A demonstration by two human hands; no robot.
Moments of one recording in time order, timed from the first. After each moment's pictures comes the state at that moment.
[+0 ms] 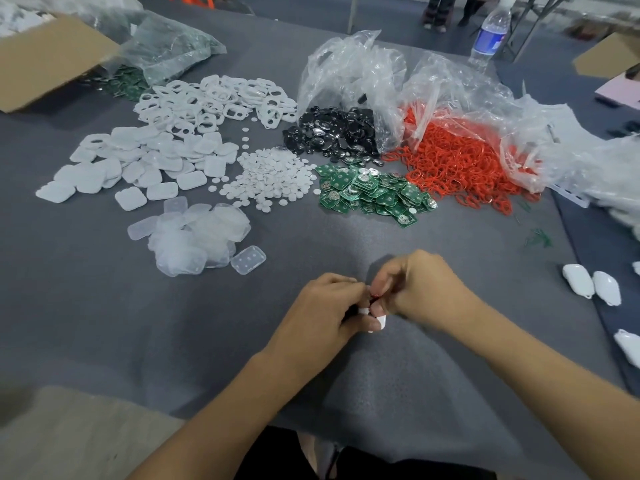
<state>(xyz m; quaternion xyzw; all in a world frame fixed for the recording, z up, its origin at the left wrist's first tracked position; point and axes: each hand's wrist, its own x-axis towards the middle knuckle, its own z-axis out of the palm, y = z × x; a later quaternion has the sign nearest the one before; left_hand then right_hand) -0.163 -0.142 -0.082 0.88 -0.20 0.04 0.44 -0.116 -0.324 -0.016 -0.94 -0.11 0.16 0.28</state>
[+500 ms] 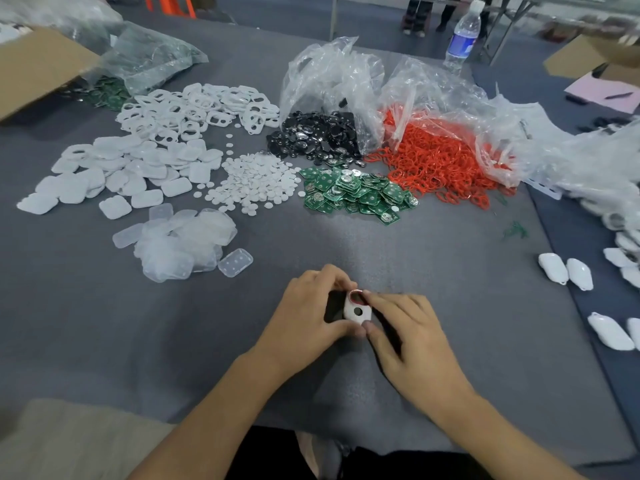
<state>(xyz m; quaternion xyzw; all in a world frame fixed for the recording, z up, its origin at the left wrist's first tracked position) -0.166 -0.138 -0.078 0.87 -0.15 -0.01 0.46 -0.199 -0.338 -0.077 -0.94 -0.19 -0.10 0.28</state>
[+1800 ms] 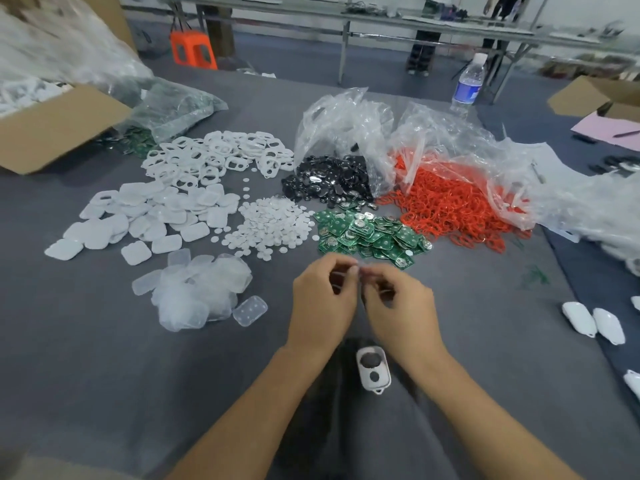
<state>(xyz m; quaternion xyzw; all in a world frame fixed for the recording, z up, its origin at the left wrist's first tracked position) -0.102 -0.153 -0.042 0.83 -0.02 0.18 0.53 -0.107 -0.280 -0.032 -0.89 -0.04 -0.13 0.44</state>
